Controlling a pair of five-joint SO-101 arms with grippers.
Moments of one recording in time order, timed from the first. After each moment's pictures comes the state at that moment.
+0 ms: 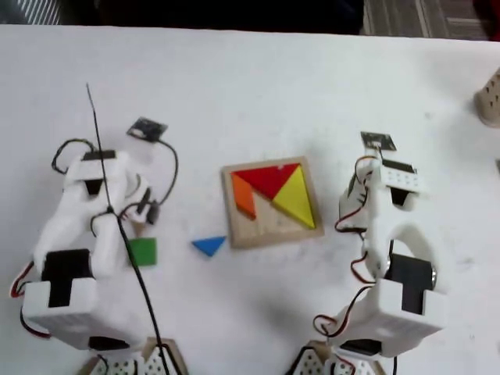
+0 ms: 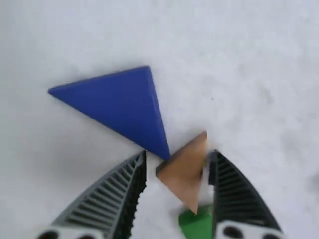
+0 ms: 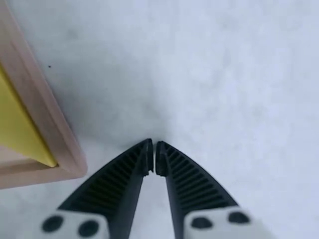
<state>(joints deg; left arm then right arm) -10.5 8.1 30.6 58.7 -25.7 10.5 6.5 29.9 62.0 12.1</state>
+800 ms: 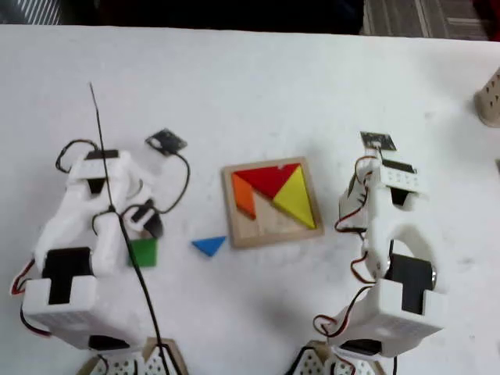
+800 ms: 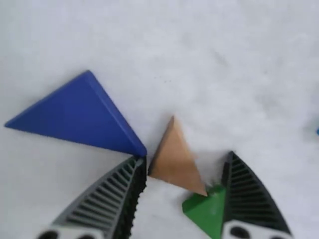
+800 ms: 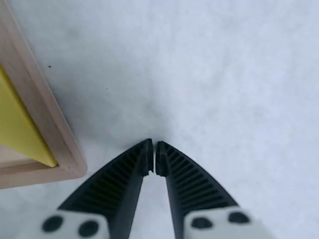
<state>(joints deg) -11.0 8.2 29.8 62.5 -42.7 10.5 6.5 29.9 62.0 12.1</state>
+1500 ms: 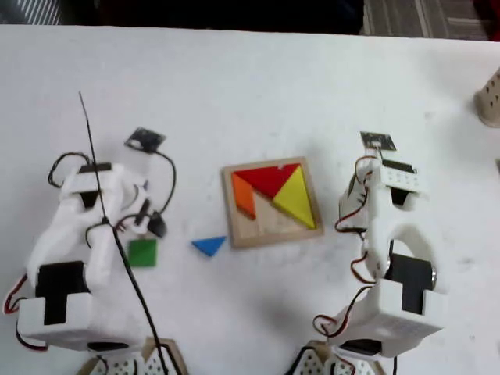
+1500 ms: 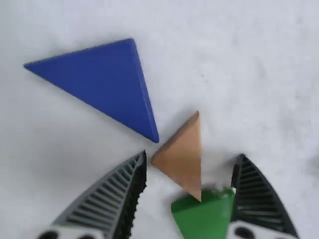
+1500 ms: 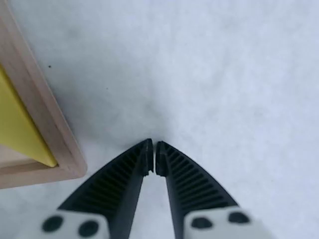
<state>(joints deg) -12.7 2.9 38.2 55.2 -25.5 10.5 6.5 29.9 62.0 12.1</state>
